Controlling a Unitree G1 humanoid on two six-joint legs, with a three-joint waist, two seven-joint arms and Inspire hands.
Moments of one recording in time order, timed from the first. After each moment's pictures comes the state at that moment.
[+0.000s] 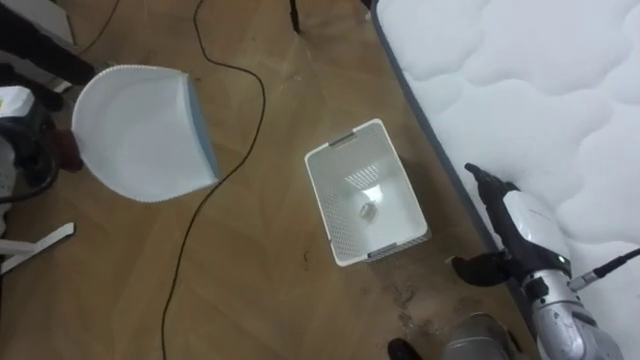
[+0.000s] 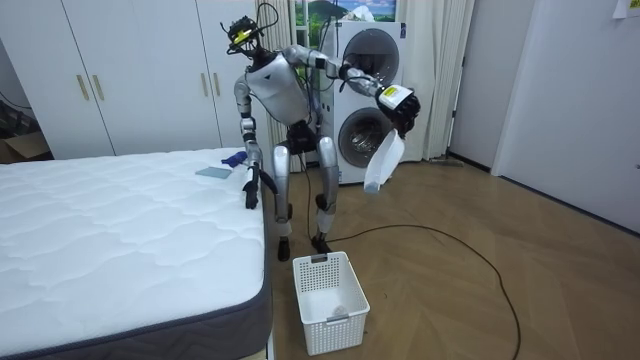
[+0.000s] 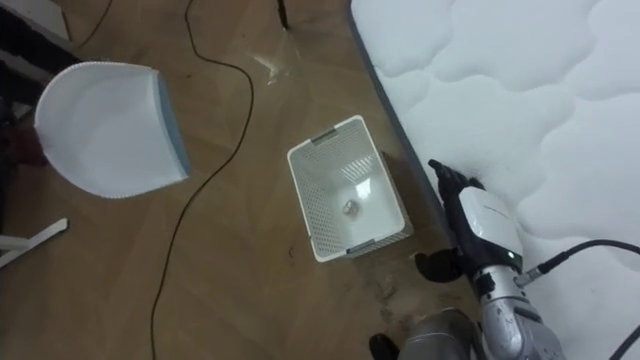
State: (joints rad) left arm -0.70 0.85 -0.53 1.08 0.47 0.06 0.04; right arm 0.06 -0.54 0.28 0.42 -0.43 -0.16 -0.34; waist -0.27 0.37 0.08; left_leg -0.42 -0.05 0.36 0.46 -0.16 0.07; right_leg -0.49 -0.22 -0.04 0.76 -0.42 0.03
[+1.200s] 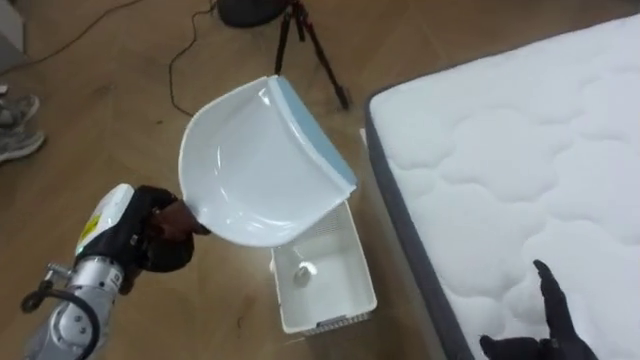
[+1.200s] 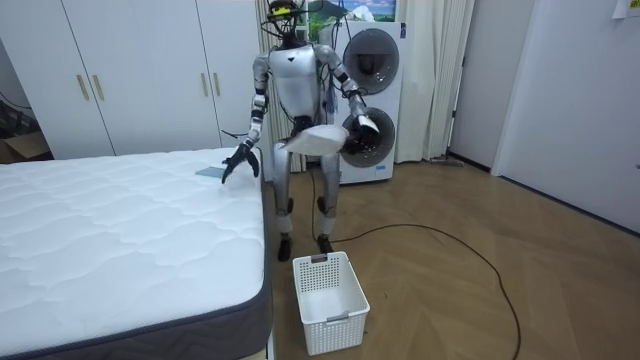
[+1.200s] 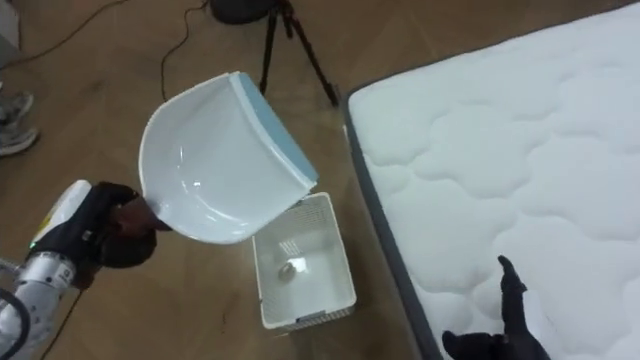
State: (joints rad) left arm 0.13 0.49 -0.09 0.20 0.31 -0.05 0.08; right arm 0.36 -0.39 0.11 0.45 -0.19 -0.14 -0.43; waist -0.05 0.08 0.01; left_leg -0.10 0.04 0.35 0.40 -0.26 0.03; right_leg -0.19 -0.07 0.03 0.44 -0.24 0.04
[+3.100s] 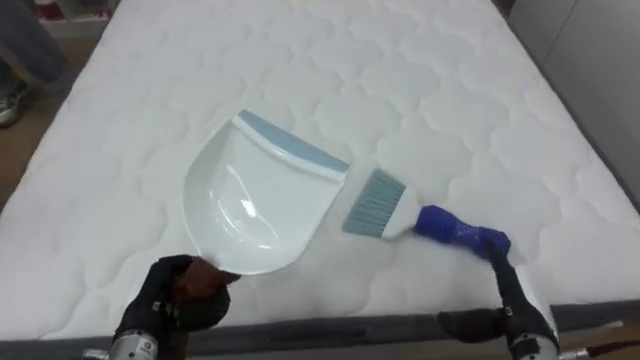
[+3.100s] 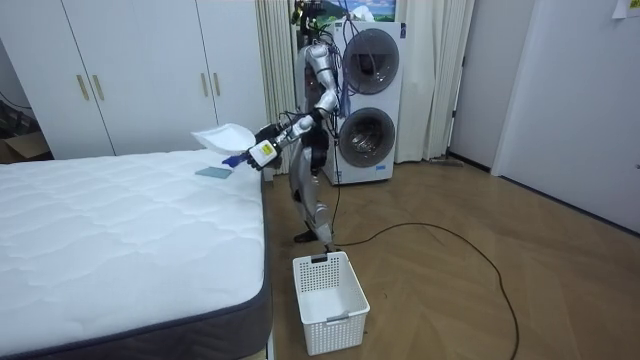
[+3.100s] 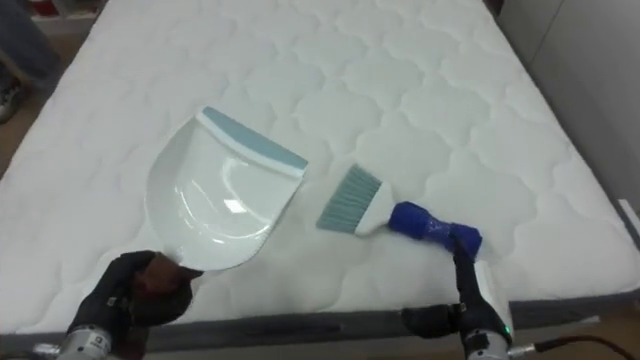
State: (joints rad) left arm 0.25 0.31 -0.08 0.42 0.03 -0.10 0.09; right arm 0.19 -0.31 0.15 0.61 -0.21 -0.15 -0.30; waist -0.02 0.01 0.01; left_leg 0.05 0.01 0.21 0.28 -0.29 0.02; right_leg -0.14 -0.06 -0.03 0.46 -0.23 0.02
